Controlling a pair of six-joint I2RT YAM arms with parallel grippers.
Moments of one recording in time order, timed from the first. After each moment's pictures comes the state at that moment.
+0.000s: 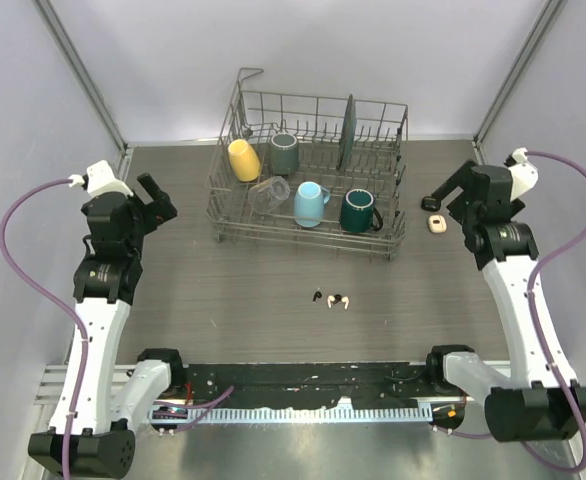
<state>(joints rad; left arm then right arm) -0.02 0.86 1.02 -0.46 -0.24 -0.37 0.01 1.08 1.15 -0.62 0.37 0.63</state>
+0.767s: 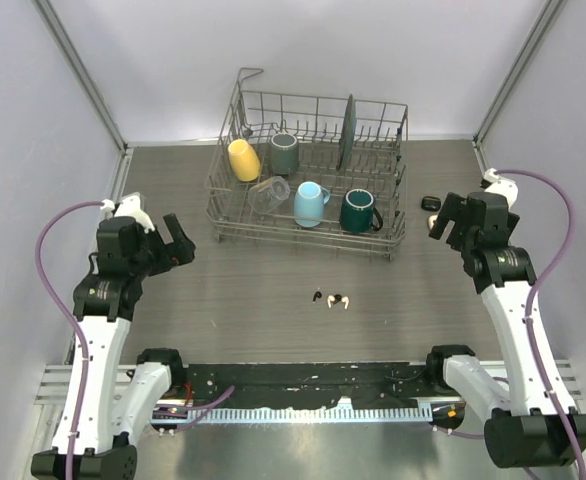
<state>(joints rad) -0.02 0.75 0.94 -0.80 0.04 -0.34 0.01 0.87 0.97 -0.70 0.33 0.31</state>
